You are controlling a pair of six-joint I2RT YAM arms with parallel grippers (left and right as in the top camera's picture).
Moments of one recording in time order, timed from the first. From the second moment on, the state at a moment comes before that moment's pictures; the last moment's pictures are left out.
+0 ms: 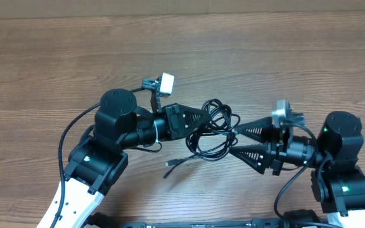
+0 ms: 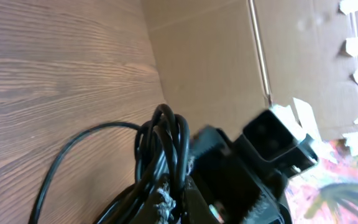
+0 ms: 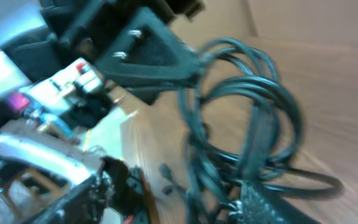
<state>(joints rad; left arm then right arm) -0.48 1.04 0.98 -0.23 0.75 -1.04 0.08 0.76 0.76 -0.39 -1.18 0.11</state>
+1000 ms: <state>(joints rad) -0.48 1.04 0.98 -0.21 0.80 -1.02 0.08 0.76 0.76 -0.41 -1.21 -0.06</state>
